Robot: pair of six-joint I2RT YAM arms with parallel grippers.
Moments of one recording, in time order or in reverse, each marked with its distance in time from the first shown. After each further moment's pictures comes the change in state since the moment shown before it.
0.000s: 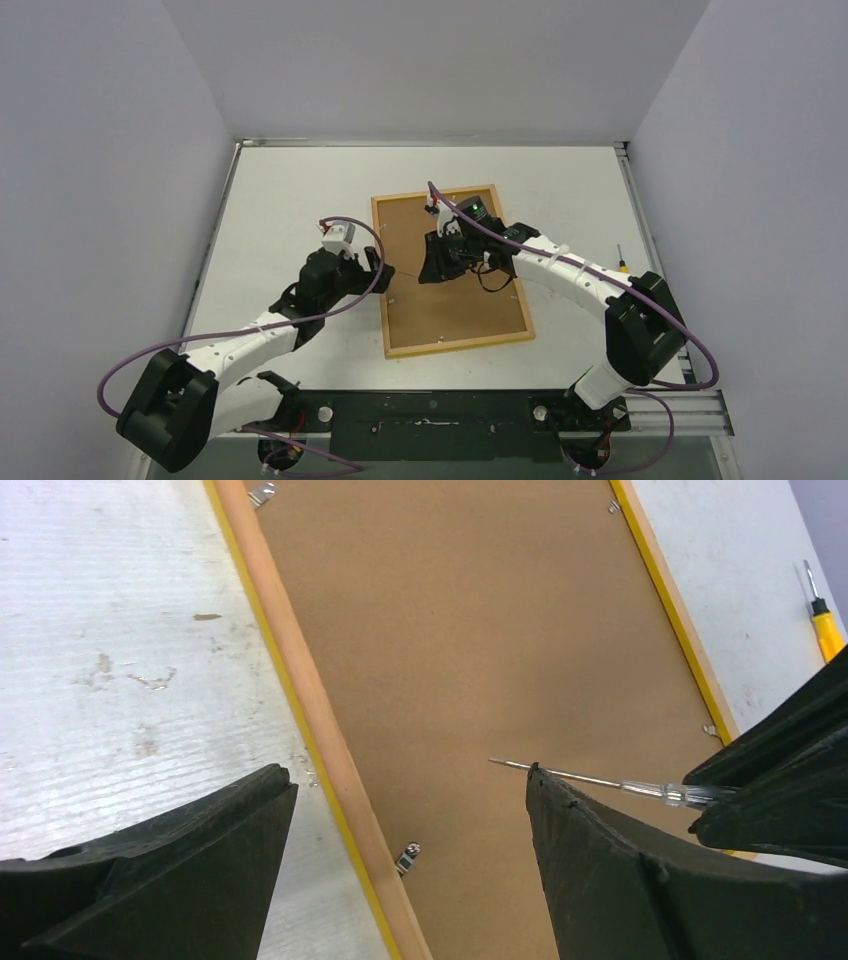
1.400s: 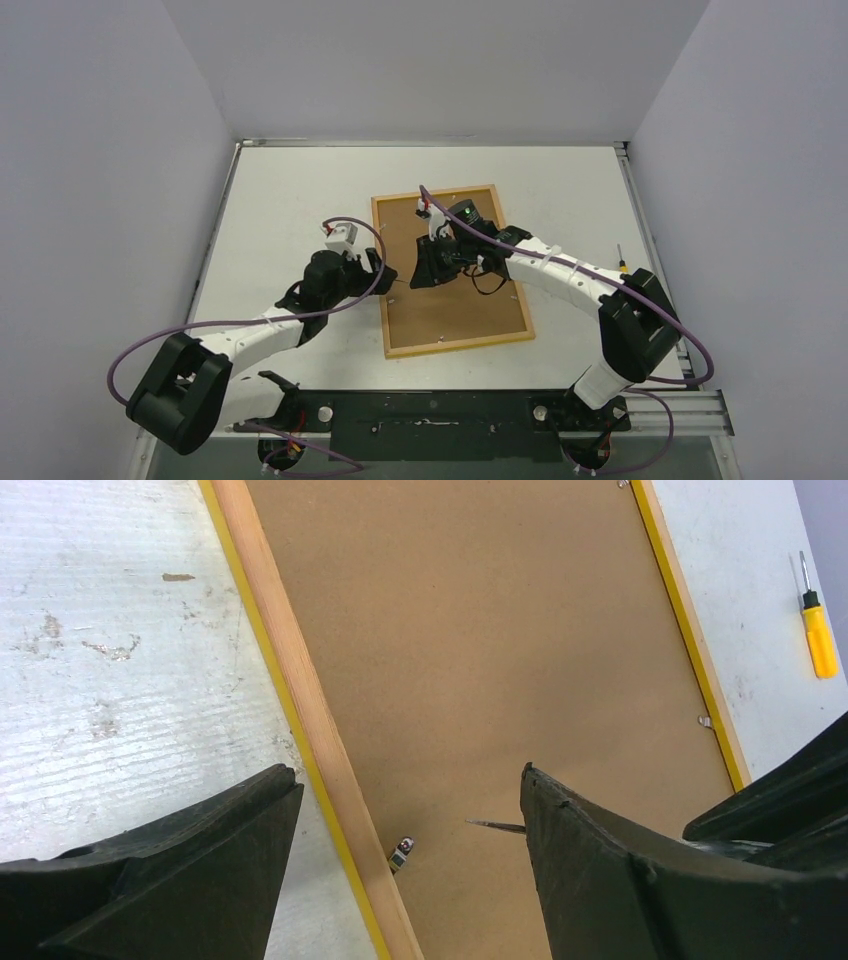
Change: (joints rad) left arm 0.016 0.093 -0.009 0.065 0.070 -0.061; right arm 0.031 0.026 0.000 0.043 -0.052 0.019
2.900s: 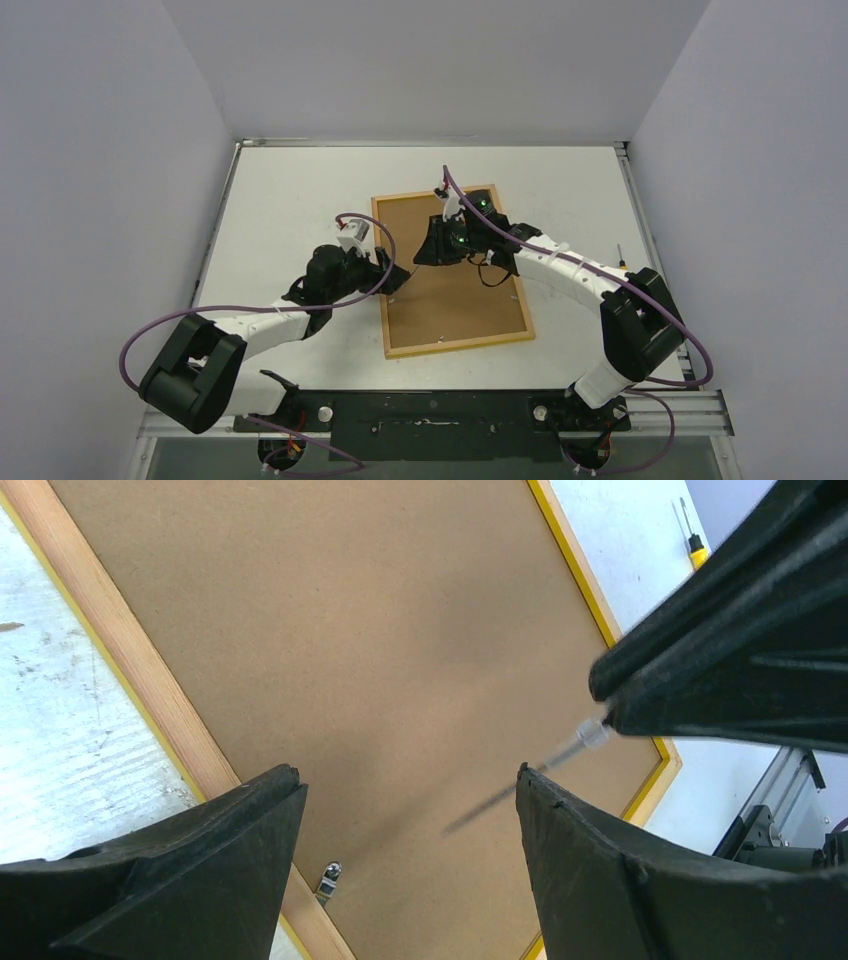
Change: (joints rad) left arm 0.013 0.110 0.023 0.150 0.232 0.003; right arm -0.078 -0.008 -0.033 0.175 0.048 0.130
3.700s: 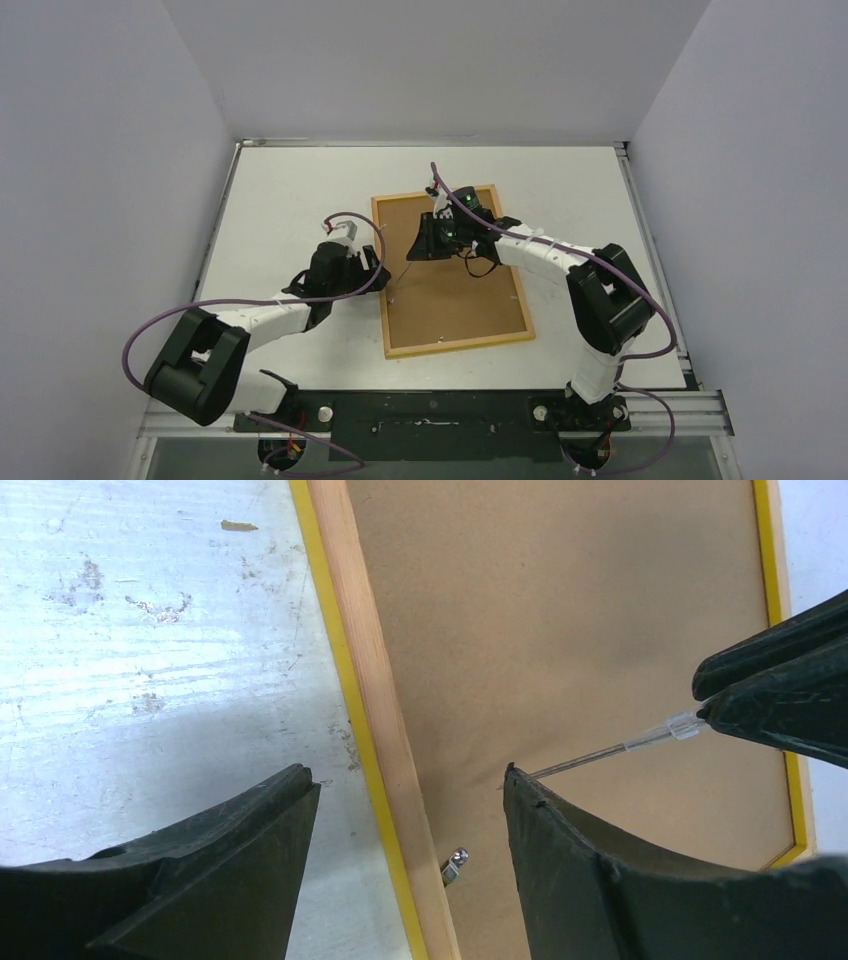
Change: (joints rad) left arm 0.039 0.027 0.043 -0.227 -0.219 -0.031; right arm -0.013 0.175 0.074 0.059 0.001 0.024
